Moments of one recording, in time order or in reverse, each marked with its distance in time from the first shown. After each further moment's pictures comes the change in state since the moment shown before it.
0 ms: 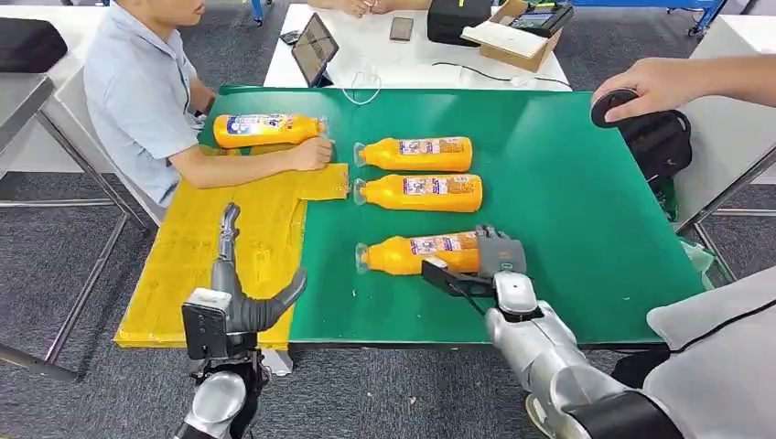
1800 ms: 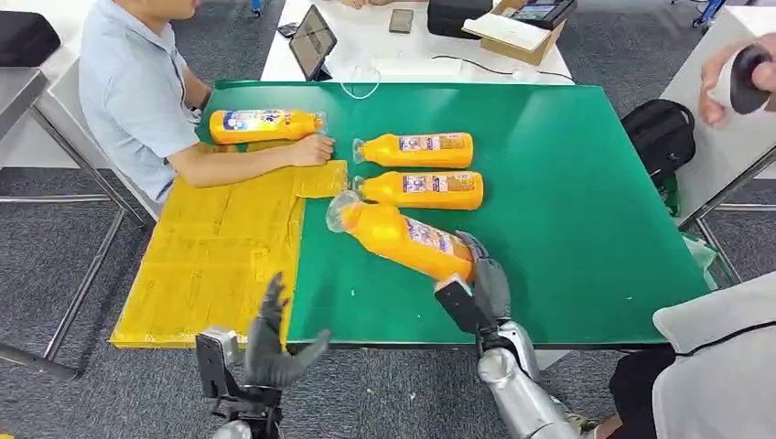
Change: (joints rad) left arm 0.136 0.002 -0.057 0.120 0.398 -0.294 -0.013; right arm 0.346 0.042 -0.029 -0.510 -0.852 -0.189 -0.618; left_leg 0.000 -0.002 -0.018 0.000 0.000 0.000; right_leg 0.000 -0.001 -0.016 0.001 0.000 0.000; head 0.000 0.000
